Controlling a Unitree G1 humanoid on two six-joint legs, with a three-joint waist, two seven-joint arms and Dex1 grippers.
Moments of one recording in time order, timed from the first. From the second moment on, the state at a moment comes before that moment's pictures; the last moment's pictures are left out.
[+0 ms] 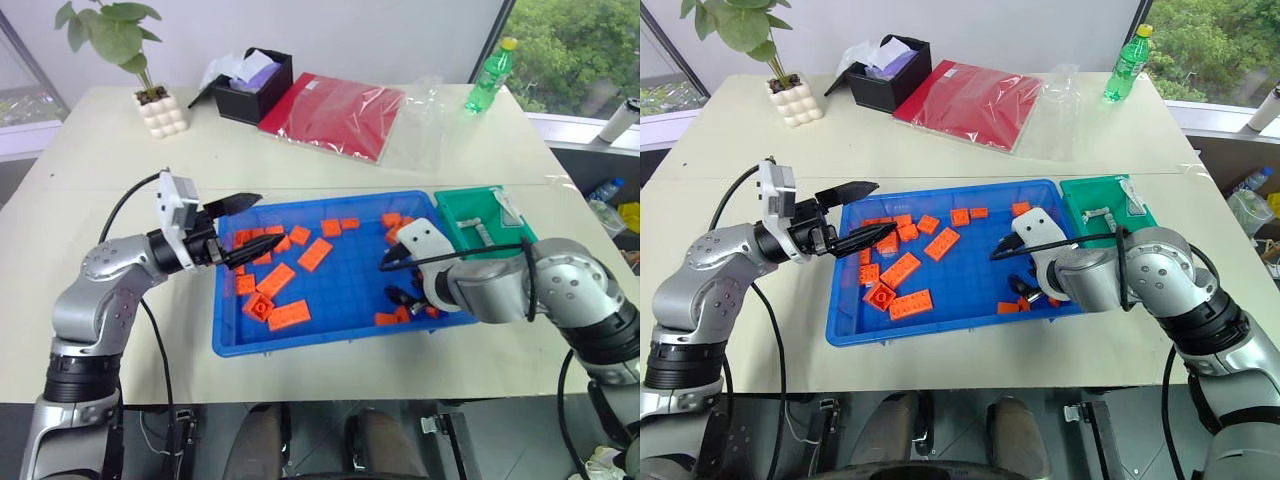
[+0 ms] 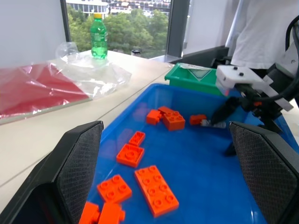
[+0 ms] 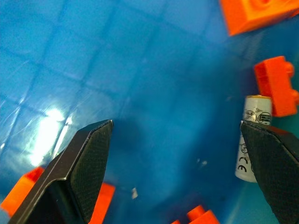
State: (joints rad) left arm -0.37 0.60 0.14 -0.17 -0.64 0.43 -0.98; right arm -0.69 -0.87 0.35 -0.32 1.50 1.36 -0.73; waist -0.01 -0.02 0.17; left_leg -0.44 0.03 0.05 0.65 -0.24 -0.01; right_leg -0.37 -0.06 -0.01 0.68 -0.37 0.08
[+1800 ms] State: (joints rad) left arm -0.39 0.55 0.13 -0.20 -0.64 0.43 -0.95; right arm -0.59 -0.61 0.09 -0.38 0.78 1.59 -0.38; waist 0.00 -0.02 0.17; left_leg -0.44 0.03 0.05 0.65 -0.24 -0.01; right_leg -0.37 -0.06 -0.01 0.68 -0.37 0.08
